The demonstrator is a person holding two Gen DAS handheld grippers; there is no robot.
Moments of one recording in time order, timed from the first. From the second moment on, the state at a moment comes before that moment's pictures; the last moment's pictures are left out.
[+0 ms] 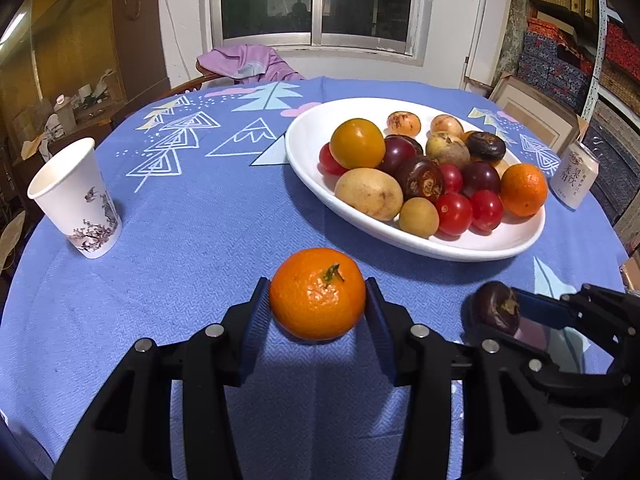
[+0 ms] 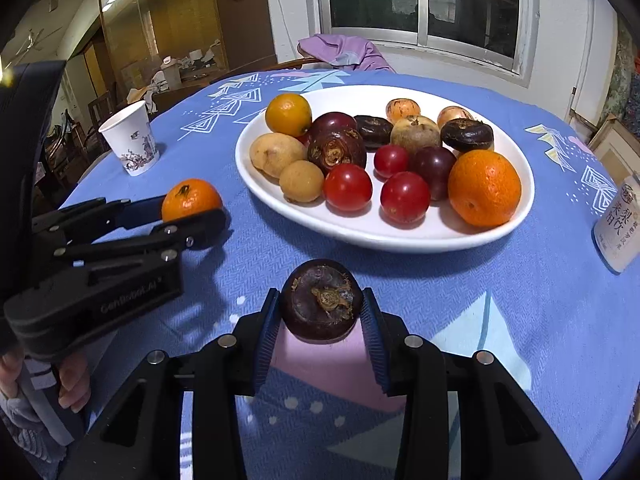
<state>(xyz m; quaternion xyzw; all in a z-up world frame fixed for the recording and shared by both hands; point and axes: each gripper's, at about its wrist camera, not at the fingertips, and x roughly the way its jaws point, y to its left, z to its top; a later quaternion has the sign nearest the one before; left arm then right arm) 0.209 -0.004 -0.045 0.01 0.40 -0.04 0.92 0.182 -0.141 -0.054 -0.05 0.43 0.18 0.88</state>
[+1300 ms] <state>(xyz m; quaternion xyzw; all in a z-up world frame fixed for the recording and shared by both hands) 0.187 -0.072 0.084 0.04 0.24 -0.06 0.97 0.192 -0.238 0.090 0.07 0.26 0.15 0.95</state>
